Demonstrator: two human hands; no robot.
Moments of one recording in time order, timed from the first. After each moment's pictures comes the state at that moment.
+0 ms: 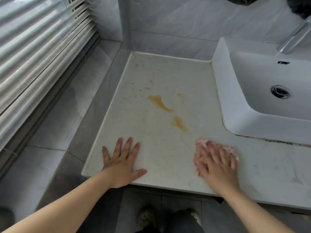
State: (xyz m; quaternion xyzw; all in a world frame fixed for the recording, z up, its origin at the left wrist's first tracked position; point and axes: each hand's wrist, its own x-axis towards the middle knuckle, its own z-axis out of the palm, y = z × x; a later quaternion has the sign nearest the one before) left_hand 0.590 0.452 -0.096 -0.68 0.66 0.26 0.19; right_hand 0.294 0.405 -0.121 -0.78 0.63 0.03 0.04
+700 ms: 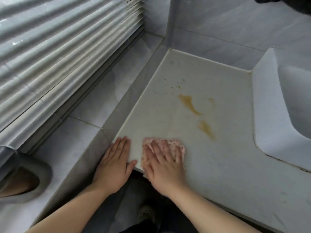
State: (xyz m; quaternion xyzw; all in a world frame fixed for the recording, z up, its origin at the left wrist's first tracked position) left_hand 0.623 0.523 -0.121 -0.79 0.60 0.12 -0.07; right_hand 0.466 0.447 -0.122 -0.91 0.39 0.04 0.10
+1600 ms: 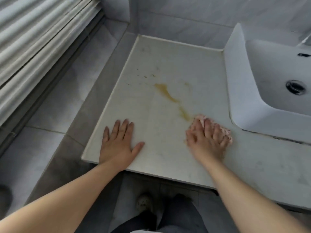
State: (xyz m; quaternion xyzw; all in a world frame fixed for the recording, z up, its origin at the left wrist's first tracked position) left_hand 0.587 0.450 -0.123 -0.78 0.62 0.08 0.02; right_hand 0.350 0.364 -0.119 -0.71 0.70 0.03 0.10
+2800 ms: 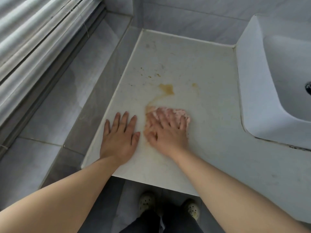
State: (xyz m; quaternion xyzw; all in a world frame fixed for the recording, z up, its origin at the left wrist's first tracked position) left_hand 0.608 0.414 -0.126 -0.79 0.61 0.08 0.00; right_hand 0.455 0.342 -0.126 -0.86 0.49 0.02 0.10
